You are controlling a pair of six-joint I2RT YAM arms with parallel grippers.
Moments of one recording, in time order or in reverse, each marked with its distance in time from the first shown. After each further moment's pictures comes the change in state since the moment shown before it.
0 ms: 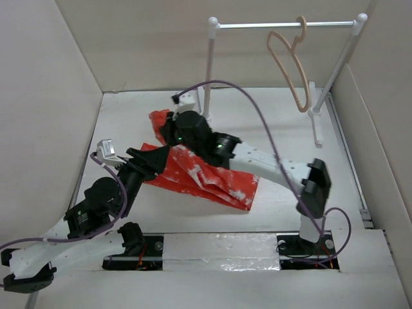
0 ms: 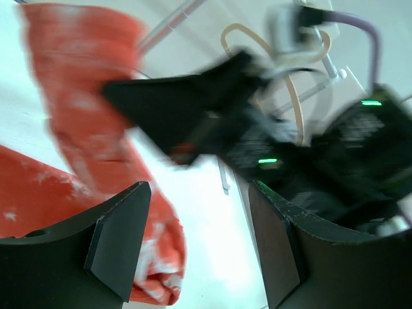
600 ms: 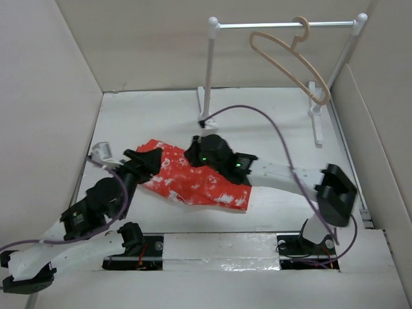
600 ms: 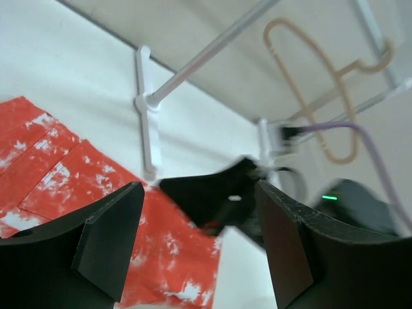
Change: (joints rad) left arm 0.004 -0.079 0.040 -0.205 -0.123 0.004; right arm 0.016 -0.008 -0.384 0.169 -0.042 0.116
